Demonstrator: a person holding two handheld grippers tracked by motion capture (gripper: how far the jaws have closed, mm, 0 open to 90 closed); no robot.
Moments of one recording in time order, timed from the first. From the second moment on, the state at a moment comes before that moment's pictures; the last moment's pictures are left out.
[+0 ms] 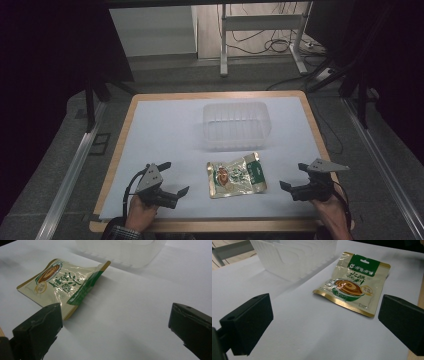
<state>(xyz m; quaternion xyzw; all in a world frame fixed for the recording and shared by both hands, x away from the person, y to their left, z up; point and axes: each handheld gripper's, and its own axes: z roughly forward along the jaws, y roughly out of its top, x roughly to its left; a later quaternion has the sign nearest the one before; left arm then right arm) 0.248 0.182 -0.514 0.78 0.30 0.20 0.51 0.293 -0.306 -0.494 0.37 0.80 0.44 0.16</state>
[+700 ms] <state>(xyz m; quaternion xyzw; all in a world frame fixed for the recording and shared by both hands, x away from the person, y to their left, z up) 0.246 0.176 -0.515 0.79 0.28 0.22 0.50 0.306 -0.280 -0.499 0.34 0.82 0.44 0.13</state>
